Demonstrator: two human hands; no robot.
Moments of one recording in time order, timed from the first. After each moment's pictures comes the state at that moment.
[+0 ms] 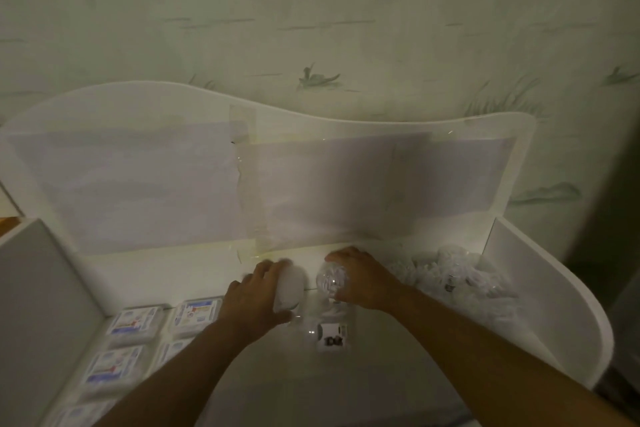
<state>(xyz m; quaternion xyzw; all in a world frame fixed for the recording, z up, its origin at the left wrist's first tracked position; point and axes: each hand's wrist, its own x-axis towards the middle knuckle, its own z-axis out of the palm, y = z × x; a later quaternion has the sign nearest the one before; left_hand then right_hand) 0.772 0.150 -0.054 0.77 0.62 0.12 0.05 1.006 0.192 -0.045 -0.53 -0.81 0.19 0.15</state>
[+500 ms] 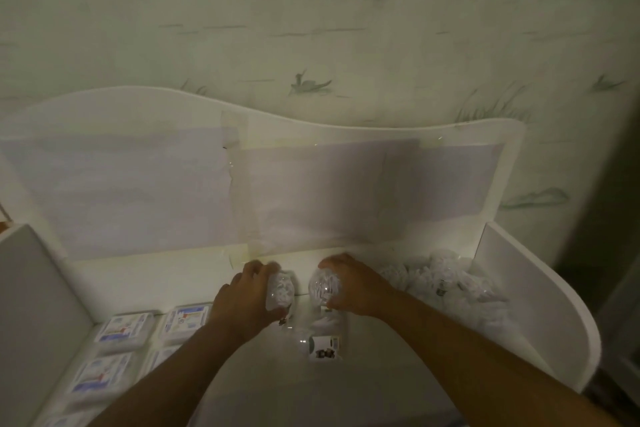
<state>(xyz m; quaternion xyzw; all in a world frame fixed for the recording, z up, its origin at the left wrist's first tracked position) 0.775 0.155 -0.052 0.76 0.64 0.13 0.02 1.010 0.190 -0.046 -0.51 -0.83 0.18 0.14</state>
